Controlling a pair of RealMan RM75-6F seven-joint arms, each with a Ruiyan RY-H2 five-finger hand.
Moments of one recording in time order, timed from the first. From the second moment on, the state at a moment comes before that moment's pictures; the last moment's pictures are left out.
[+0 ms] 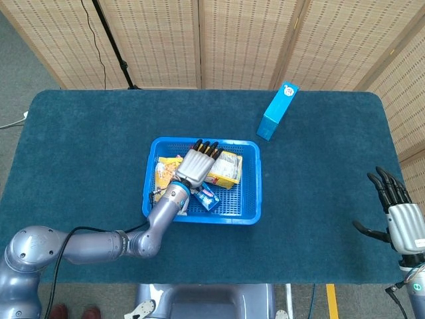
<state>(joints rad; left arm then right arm) -1.26 -1.72 -0.27 -1.35 0.48 0.89 0.82 0.19 -1.16 0.05 -1.39 -1.57 1.61 0.35</state>
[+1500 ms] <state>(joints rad) -0.86 -1.29 -0.31 -1.32 0.85 0.91 0.08 0.17 -1.15 0.06 -1.43 -1.64 1.60 0.33</state>
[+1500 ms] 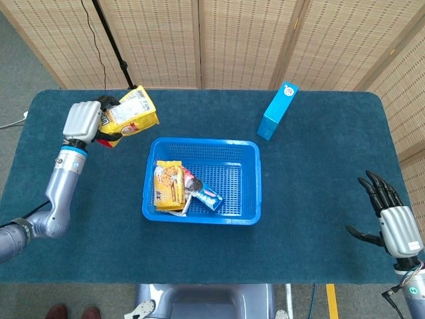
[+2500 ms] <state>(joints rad) -0.85 -1.16 -0.18 -1.65 1.35 0.74 -0.03 0.17 -1.15 0.06 -1.45 -1.62 1.56 0.30</state>
